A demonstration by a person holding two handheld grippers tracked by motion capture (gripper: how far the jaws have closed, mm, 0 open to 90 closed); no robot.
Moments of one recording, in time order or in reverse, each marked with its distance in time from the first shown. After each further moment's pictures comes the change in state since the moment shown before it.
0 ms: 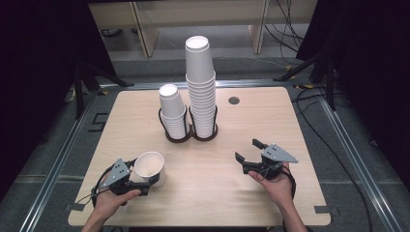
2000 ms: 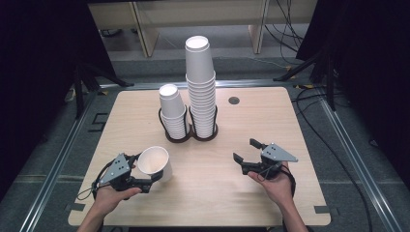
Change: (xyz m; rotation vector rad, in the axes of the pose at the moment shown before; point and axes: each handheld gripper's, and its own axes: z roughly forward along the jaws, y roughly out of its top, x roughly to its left) left arm -0.008 0.028 0.002 -0.088 -0.084 0.017; right arm 0.004 0.003 0.000 -0.013 0.070 0.032
